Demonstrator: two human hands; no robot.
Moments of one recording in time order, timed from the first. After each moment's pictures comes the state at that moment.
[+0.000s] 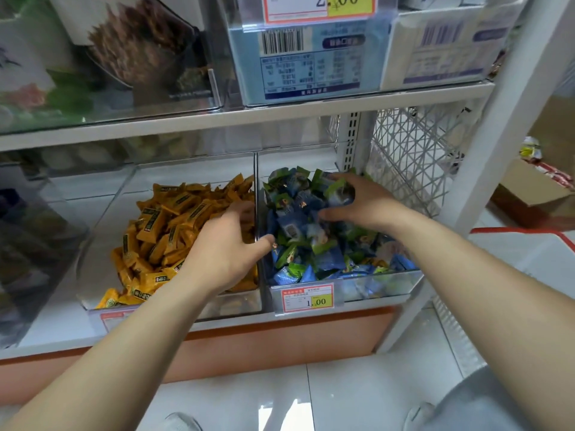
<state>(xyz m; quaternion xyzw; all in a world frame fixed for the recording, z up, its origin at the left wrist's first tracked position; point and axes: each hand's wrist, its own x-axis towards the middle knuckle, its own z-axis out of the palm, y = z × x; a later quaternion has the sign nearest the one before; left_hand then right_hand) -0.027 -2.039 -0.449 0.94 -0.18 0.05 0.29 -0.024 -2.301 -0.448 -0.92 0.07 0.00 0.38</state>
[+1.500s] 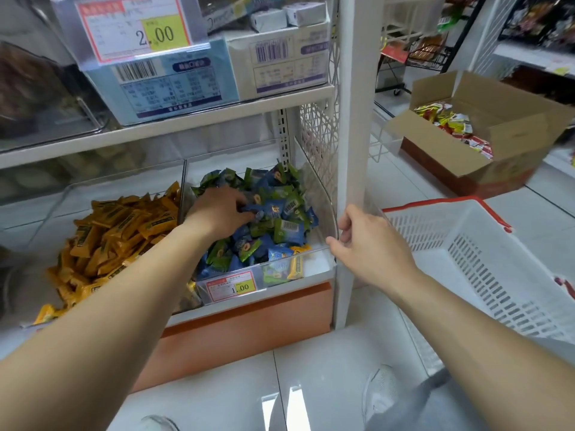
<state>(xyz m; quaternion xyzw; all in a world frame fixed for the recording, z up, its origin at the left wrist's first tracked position) 0.015 -2.150 -0.443 0.96 -0.26 -0.04 0.09 -0.173 -2.358 -0.478 -0.95 0.15 -0.17 0.22</state>
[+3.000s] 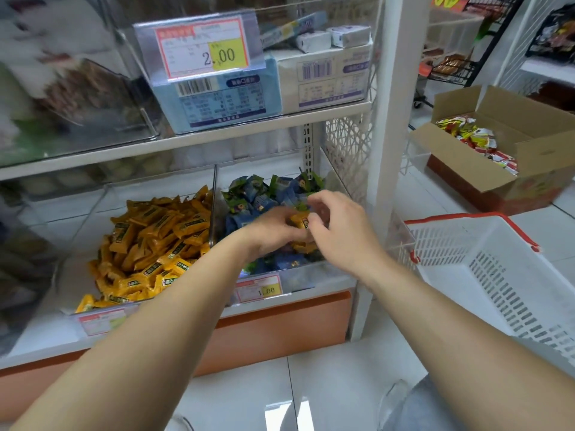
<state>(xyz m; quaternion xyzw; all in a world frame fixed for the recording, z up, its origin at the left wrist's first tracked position) -0.032 -2.168 -0.441 0.83 -0.26 -0.26 0.42 -0.125 -2.299 -0.441 -0.91 0.05 -0.20 0.36</state>
